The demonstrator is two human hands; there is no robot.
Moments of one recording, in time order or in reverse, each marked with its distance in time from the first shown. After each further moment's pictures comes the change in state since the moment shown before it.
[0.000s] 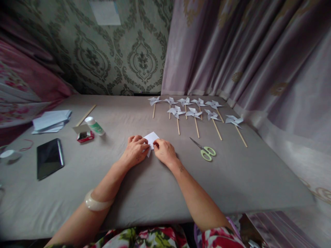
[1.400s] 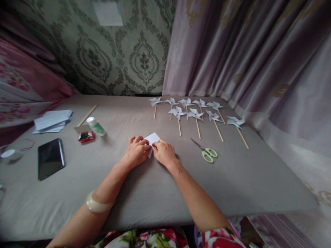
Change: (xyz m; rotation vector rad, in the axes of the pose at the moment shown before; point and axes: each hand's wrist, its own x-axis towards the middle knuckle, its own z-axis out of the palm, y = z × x) left_hand 0.000 0.003 -0.006 0.064 -0.065 -0.015; right_hand -0.001 -0.014 -0.007 -0.219 -0.153 0.010
